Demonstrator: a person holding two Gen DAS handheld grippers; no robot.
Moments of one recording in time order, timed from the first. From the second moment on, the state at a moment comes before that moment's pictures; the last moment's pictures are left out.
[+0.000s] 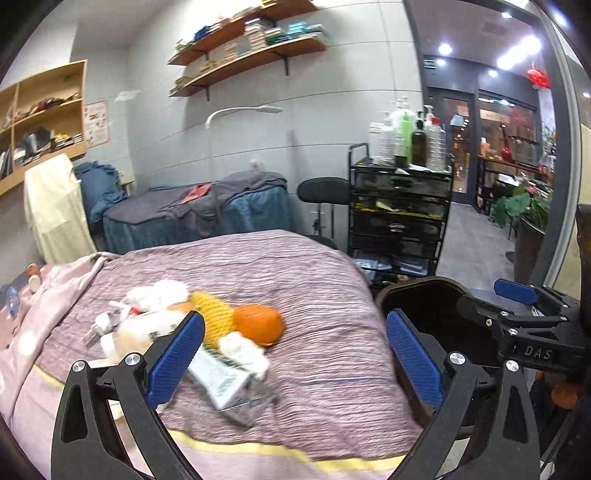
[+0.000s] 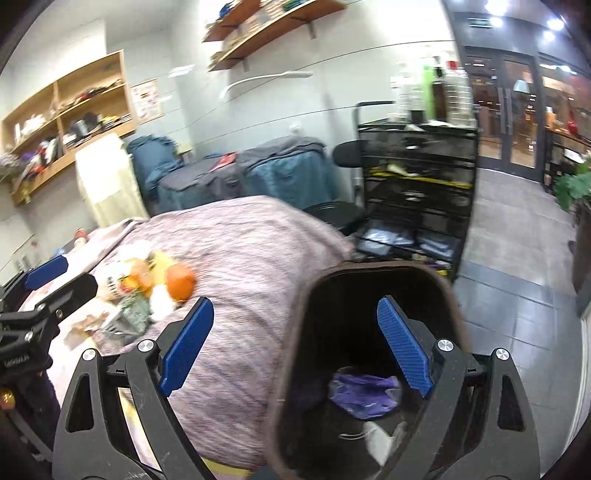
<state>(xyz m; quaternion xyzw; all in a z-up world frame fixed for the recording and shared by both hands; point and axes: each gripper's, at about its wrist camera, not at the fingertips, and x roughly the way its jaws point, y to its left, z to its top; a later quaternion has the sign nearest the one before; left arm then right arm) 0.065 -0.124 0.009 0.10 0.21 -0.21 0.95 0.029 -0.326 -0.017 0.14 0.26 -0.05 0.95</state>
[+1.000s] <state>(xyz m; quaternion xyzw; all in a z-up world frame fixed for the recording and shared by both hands) 0.094 0.066 -0.025 0.03 0.29 -0.06 0.95 0.150 -0.134 -0.030 0.01 0.41 0.17 0.90</state>
